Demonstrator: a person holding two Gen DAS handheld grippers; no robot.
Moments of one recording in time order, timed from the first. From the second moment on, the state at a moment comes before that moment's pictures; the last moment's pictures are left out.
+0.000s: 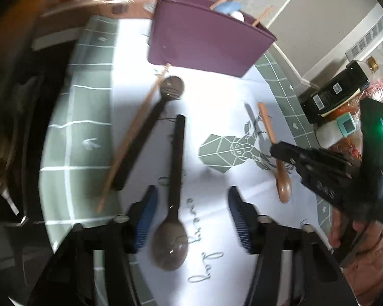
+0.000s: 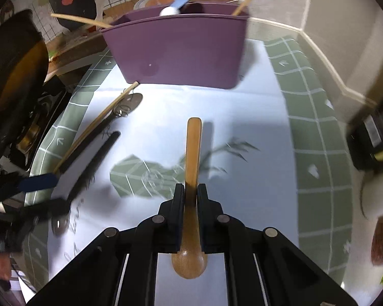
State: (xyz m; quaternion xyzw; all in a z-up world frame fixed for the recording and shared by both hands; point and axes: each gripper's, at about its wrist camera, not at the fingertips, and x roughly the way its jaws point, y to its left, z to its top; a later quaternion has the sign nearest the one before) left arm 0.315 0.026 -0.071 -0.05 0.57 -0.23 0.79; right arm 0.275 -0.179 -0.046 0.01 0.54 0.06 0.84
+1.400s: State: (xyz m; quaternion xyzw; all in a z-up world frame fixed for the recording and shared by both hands) left arm 0.356 -0.031 -0.089 0.06 0.63 -0.19 0.75; right arm 0.292 -0.176 -0.063 0.01 0.57 0.10 0.82
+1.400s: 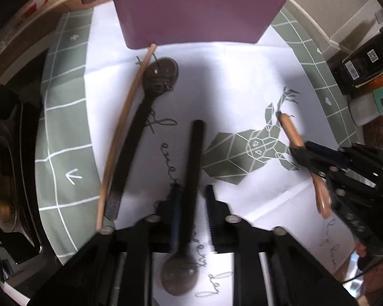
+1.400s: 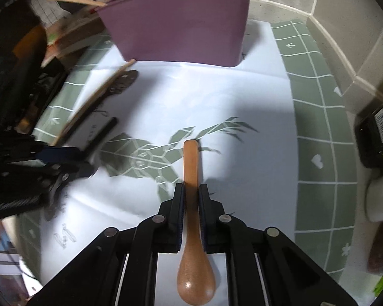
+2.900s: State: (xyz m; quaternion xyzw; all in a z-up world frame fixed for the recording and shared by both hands) left arm 0.339 -0.011 0.260 -0.05 0.10 -0.15 0.98; right arm 0.310 -0.197 0.297 -0.03 0.15 0.09 0.98
